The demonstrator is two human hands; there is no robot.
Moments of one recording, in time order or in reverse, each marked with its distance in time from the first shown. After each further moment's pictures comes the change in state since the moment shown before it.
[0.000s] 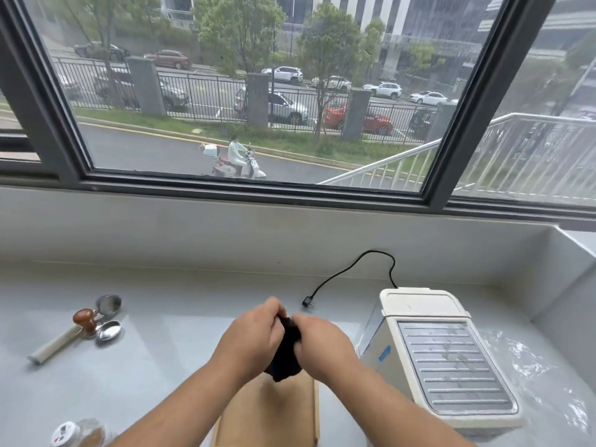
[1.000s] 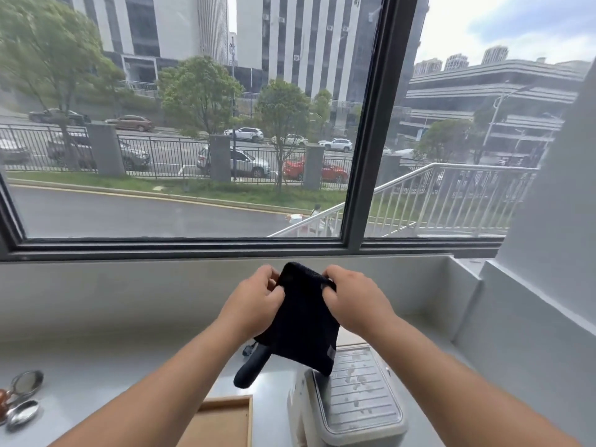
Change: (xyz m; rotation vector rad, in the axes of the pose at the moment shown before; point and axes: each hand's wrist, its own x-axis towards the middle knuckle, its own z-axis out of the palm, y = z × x) left_hand 0.061 0.211 -0.031 -0.263 0.077 0.074; right_hand -0.098 0.090 -0.244 0.016 0.440 0.079
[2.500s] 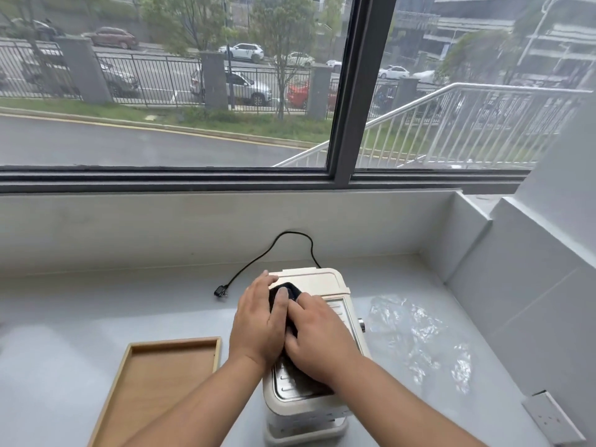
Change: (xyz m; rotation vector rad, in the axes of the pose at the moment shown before) left_hand -0.029 -0.063 0.195 -0.052 0.135 -0.113; right_hand -0.049 0.112 0.142 0.038 -0.218 -0.187
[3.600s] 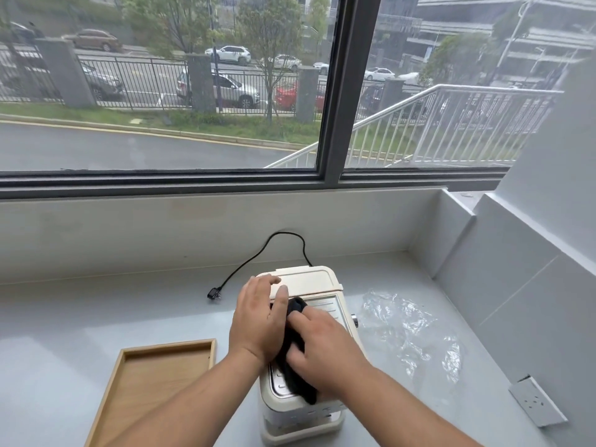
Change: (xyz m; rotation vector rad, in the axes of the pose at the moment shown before) left_hand 0.005 0.001 0.008 0.045 0.002 0.070; right_hand -0.033 0.001 -0.008 0.038 -0.039 0.019
